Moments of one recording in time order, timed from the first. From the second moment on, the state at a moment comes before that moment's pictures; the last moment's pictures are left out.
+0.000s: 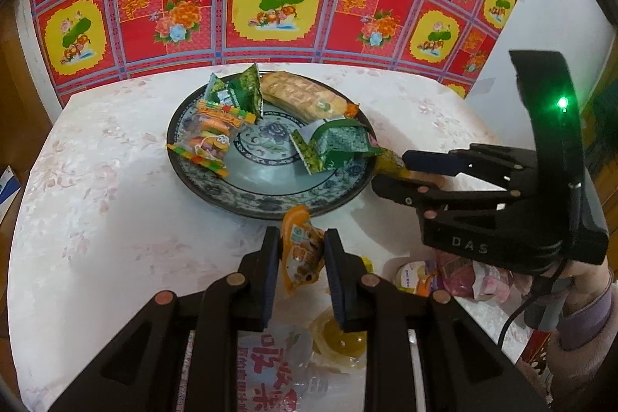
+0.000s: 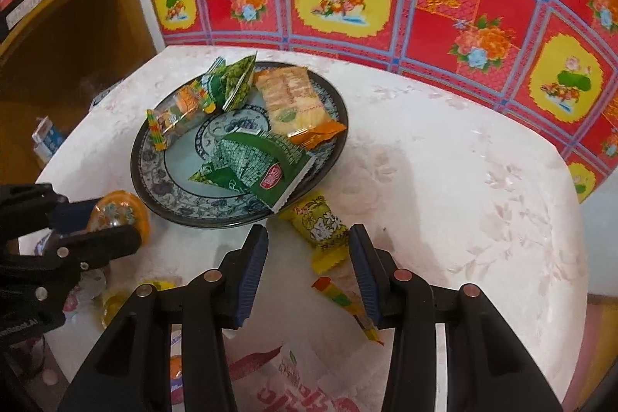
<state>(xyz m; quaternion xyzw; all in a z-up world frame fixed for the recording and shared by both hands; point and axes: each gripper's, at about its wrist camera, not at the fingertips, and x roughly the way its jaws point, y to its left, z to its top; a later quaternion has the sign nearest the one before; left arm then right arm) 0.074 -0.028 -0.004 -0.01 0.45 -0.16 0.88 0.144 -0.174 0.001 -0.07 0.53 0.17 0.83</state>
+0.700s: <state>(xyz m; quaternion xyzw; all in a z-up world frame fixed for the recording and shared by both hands) 0.073 -0.025 0.000 -0.01 0.44 -0.15 0.89 0.142 -0.184 -0.001 -0.06 0.51 0.15 0.84</state>
